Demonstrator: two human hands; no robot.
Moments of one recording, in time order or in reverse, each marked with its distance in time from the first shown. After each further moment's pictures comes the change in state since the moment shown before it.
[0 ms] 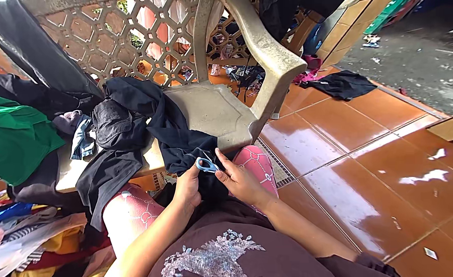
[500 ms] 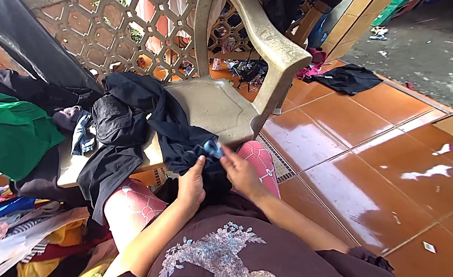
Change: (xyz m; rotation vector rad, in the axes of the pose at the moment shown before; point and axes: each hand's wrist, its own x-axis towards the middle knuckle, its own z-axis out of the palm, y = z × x) left_hand -0.002 -0.014 0.002 0.033 0.040 0.192; right_hand 0.004 0.014 0.015 0.076 0.322 0.006
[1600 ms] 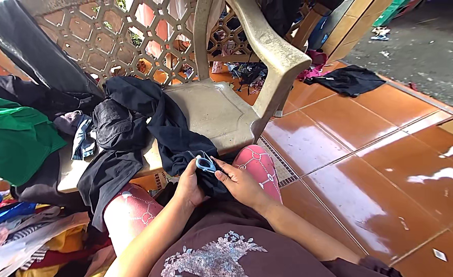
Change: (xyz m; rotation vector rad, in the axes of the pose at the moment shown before) left_hand 0.014 0.013 -0.002 -0.175 -0.178 -0.349; right_hand -0.001 -0.010 -0.009 0.039 -0.338 0.085
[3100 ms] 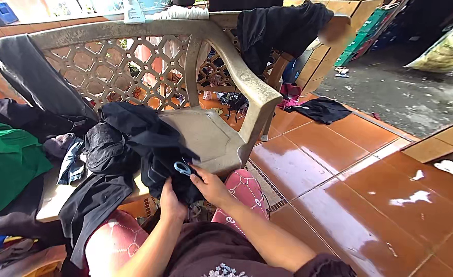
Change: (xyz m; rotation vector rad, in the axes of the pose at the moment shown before) left_hand 0.030 0.002 -0.003 -0.120 0.191 0.393; right_hand 0.064 -0.006 0.008 0.066 -0.011 0.029
